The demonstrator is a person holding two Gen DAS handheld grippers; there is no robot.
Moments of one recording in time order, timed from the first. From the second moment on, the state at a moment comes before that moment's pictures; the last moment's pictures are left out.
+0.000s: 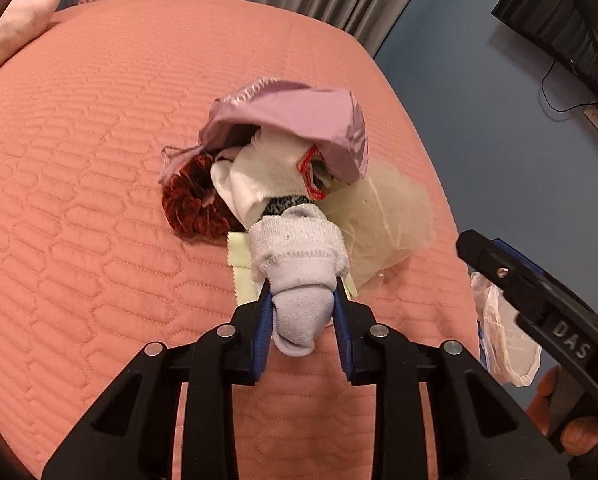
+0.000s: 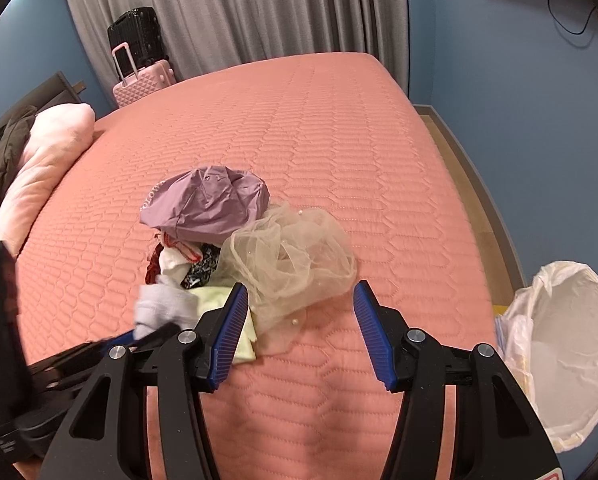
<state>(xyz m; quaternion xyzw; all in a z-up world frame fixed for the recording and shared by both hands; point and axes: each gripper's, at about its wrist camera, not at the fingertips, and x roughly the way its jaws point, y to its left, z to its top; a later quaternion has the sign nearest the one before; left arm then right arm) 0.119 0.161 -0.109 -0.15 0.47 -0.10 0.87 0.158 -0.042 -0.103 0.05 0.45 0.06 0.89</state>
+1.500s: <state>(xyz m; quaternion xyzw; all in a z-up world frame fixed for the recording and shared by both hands) 0.107 0.094 0.007 -0.08 0.37 -0.14 0.91 0.109 -0.106 0.052 0.10 0.32 0.06 0.94</state>
